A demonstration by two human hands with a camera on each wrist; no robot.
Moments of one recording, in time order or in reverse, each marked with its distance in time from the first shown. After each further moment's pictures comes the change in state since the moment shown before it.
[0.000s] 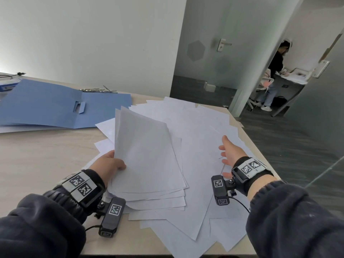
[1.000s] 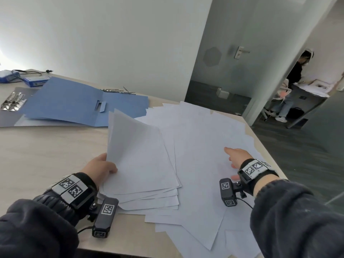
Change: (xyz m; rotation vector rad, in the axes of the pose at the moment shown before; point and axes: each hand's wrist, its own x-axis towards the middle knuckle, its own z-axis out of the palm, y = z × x) left_hand -0.002 -0.011 -0.067 0.146 0.149 -0.006; right_hand 0.000 -0.025 0.027 -0.263 -0.014 0.009
